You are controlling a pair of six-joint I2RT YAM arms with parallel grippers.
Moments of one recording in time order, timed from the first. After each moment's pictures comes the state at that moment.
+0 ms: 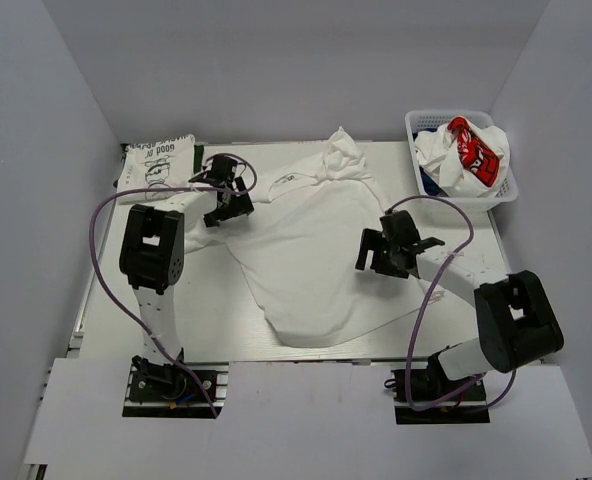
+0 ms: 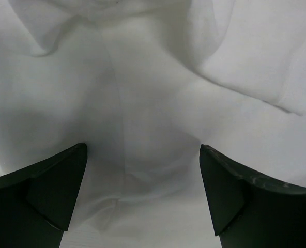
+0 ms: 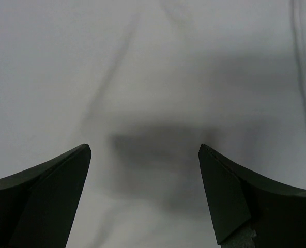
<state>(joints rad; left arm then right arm) -0.25 2.07 1.49 -0.47 -0.18 -0.54 0.41 1.42 0.74 -0.29 0.01 0.49</state>
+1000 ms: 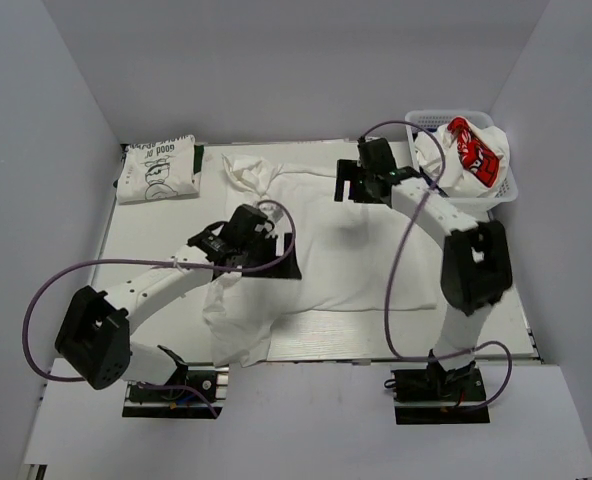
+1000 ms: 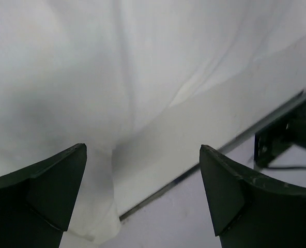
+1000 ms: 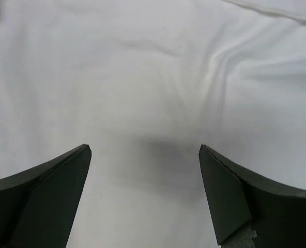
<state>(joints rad) -0.66 1.37 0.90 -0.47 0.27 -0.54 0.39 1.93 1.54 -0.46 0.04 0.32</state>
